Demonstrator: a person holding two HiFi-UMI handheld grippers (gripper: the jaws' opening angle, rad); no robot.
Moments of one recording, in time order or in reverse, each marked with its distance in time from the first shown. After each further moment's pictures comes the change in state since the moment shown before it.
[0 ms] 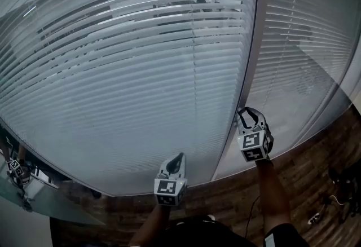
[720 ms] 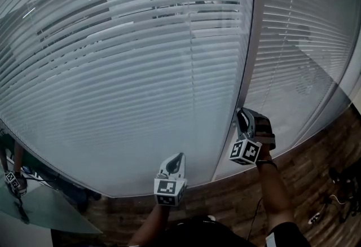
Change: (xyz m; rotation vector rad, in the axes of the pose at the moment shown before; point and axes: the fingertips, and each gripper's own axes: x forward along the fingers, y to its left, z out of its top) left arm 0.004 -0.003 0.002 0.019 -0.008 -0.008; right arm 0.006 0.009 -0.013 -0.656 0.069 -0.151
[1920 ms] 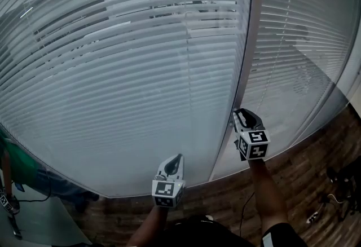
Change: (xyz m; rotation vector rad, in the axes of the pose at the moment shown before) left arm -0.001 -0.007 -0.001 -0.005 -0.008 -0.020; right arm -0.001 -0.014 -0.010 1.125 -0.136 0.185
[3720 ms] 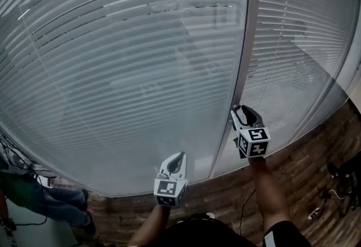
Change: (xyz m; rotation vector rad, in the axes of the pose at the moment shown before) left arm 0.002 -0.012 0.005 -0.004 -0.003 -0.034; right arm -0.001 0.003 -0.004 0.029 -0.011 0.016
